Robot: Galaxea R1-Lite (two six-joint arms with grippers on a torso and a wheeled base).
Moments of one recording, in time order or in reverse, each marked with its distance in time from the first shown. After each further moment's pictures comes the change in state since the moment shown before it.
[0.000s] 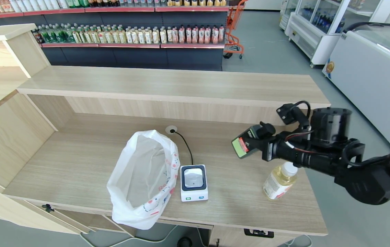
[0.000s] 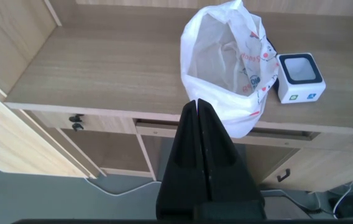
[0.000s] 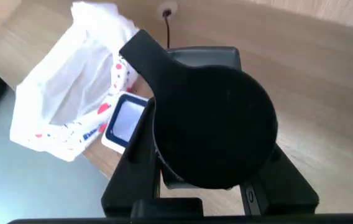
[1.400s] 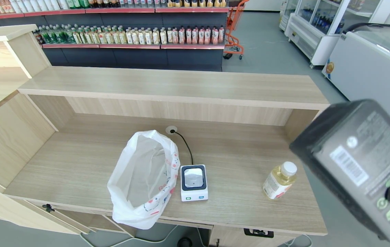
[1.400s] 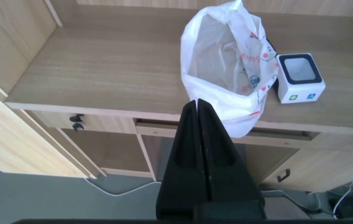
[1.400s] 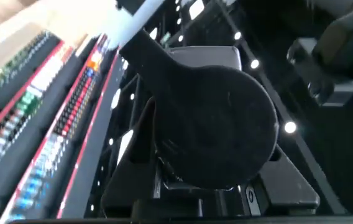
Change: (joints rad) left arm 0.000 0.000 0.000 0.000 0.000 0.000; right arm 0.000 -0.716 0.301 0.041 0.902 -2.579
